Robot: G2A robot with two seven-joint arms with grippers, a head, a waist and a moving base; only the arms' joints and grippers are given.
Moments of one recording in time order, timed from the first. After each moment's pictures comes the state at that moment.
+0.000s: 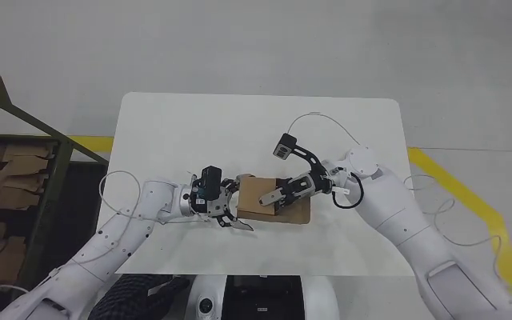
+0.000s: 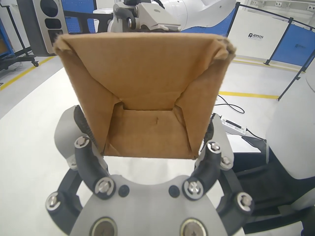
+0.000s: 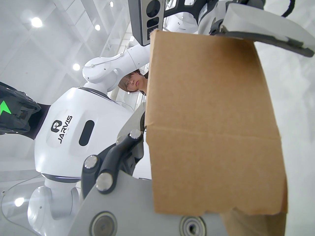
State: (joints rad) left arm 1.18 -0.89 -0.92 -1.50 1.39 -1.01 0.58; right arm -0.78 -1.22 0.74 -1.16 0.82 -0.28 1.54
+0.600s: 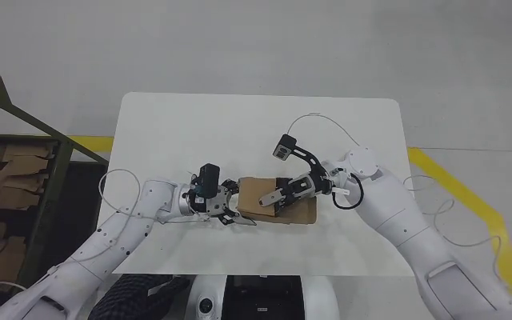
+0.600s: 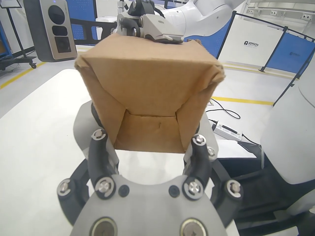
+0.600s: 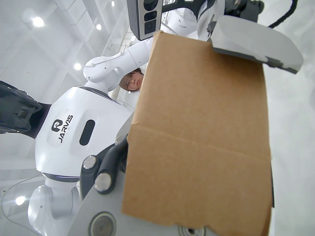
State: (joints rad) left arm 1.16 -0.87 -0.89 -1.50 1.34 -1.01 0.60; right arm -0.79 -1.22 0.74 -1.16 0.83 -0.28 1.54
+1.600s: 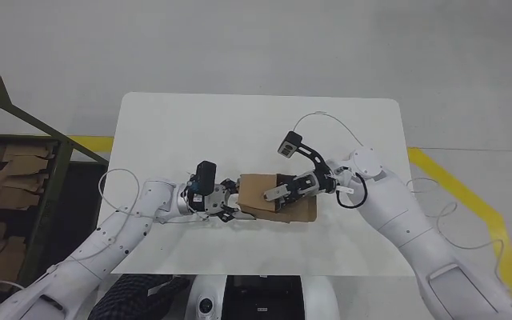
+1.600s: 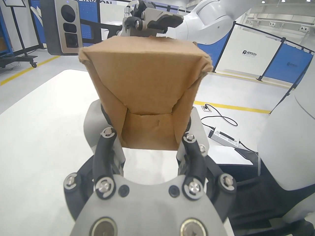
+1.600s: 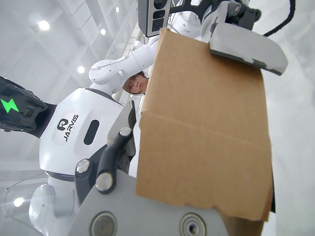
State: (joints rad) left arm 1.15 -0.86 -0.87 -1.48 1.29 -1.01 0.62; right arm -0.80 -1.21 0.77 -1.16 0.84 -0.28 1.54
